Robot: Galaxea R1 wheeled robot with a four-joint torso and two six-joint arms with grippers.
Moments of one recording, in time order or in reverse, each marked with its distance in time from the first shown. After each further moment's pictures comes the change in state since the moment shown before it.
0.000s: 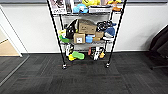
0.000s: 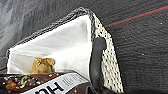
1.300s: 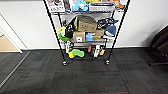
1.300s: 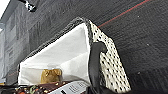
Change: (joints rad) left arm -0.020 -0.009 0.086 -0.030 -0.004 -0.001; right arm -0.036 -0.143 0.180 0.003 0.155 0.116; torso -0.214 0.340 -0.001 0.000
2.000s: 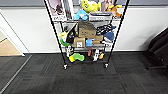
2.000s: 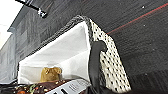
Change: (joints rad) left arm -0.002 -0.061 0.091 -0.001 -0.032 0.000; right arm -0.009 -0.009 0.031 0.000 0.018 0.004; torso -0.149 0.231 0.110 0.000
